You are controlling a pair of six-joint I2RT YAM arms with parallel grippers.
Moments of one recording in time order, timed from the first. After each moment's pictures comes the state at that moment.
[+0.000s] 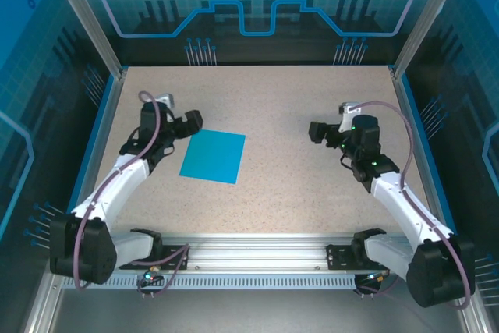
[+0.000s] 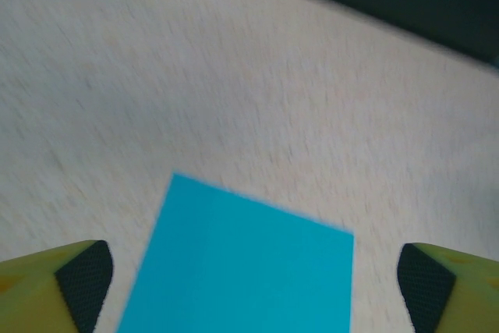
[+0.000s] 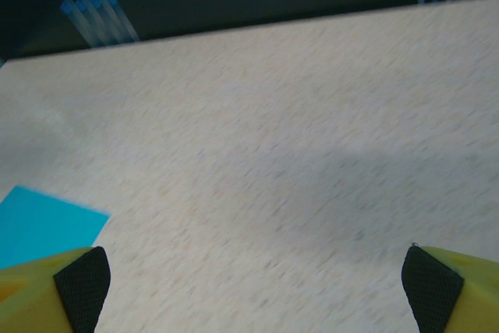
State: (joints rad) left arm -0.16 1.24 0.86 -0.28 0.03 -0.46; right arm 0.23 1.04 0.68 -0.13 -0.07 0.27
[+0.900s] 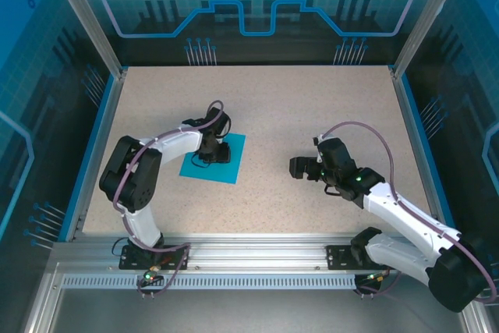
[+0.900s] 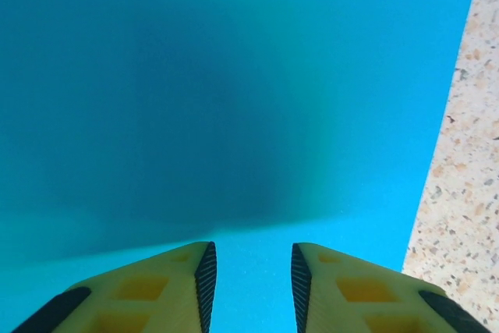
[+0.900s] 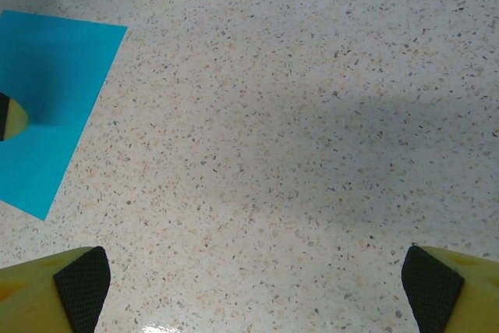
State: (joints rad) left arm -0.42 1.81 1.12 -0.63 0.06 -0.46; right arm 0.55 0.98 0.62 -0.44 0.09 0.49
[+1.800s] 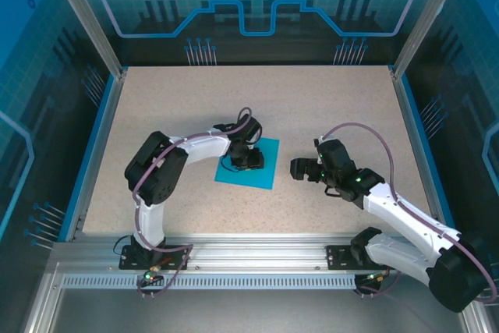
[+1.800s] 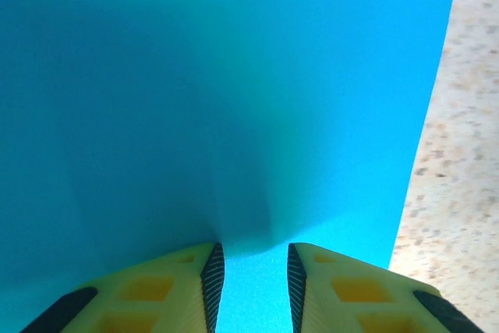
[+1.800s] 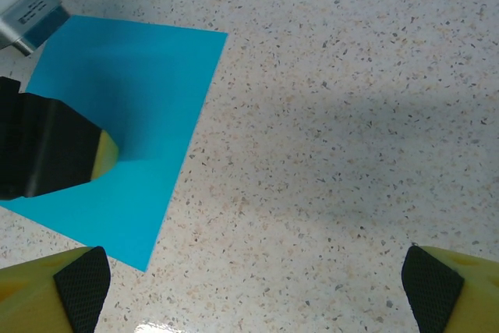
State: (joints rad) left arm -0.63 1.97 1.26 -0.52 0.26 -0.66; right arm 0.55 0.98 0.61 -0.45 0.10 0.51
